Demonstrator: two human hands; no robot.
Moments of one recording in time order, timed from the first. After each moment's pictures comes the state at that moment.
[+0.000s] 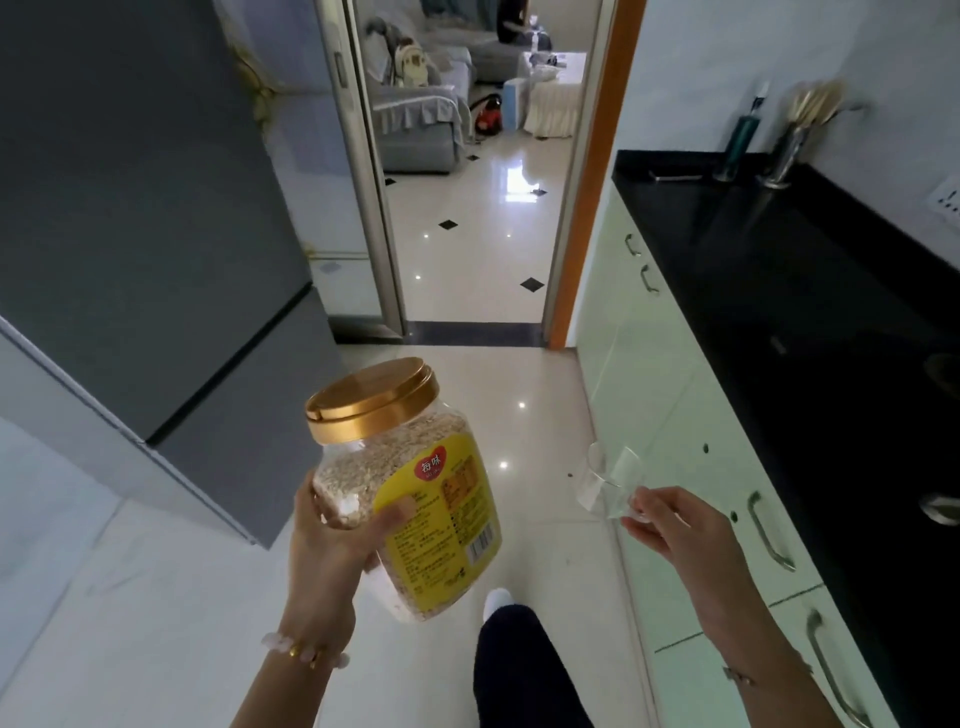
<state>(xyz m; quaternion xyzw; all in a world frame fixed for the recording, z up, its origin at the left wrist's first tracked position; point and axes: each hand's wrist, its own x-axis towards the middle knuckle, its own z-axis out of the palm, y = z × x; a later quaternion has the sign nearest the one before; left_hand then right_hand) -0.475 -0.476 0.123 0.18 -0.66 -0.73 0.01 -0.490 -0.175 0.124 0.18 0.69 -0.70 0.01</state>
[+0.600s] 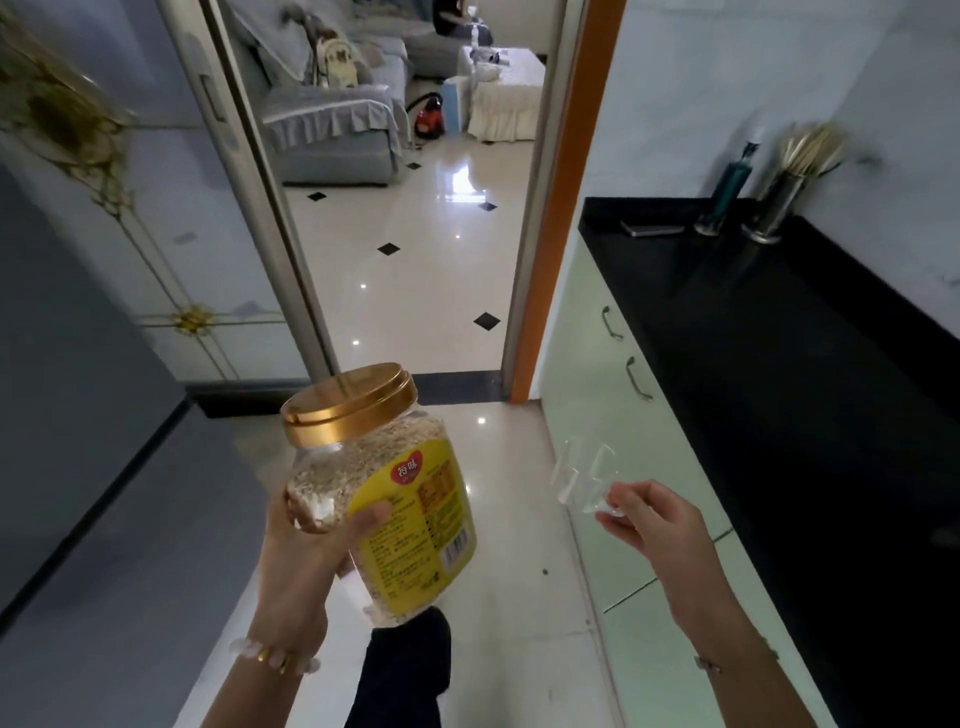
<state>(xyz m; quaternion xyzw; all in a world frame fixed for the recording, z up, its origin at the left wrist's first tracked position) -0.851 -0.450 0.119 0.16 -0.65 -0.74 -0.02 -0.837 -0.148 0.137 0.20 0.69 -0.69 -0.01</state>
